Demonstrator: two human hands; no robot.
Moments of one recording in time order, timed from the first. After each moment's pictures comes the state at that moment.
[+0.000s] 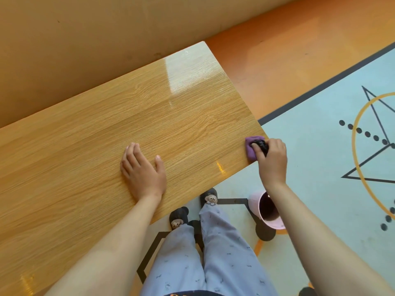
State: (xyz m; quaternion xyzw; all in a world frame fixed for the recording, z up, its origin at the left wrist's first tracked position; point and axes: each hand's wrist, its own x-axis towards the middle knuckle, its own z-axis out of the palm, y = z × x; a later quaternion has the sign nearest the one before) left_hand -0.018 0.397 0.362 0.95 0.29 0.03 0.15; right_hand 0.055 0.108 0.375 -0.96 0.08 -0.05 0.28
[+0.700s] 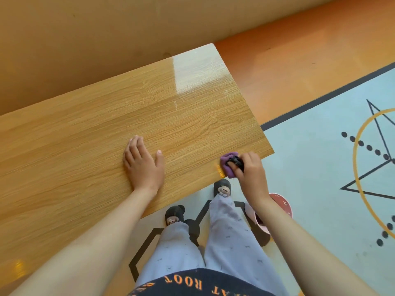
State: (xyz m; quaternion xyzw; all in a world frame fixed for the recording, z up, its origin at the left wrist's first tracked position) left_hand -0.020 0.399 0.367 0.94 0.28 0.00 0.18; right_hand 0.017 0.133 0.381 -0.95 -0.09 0.01 0.29
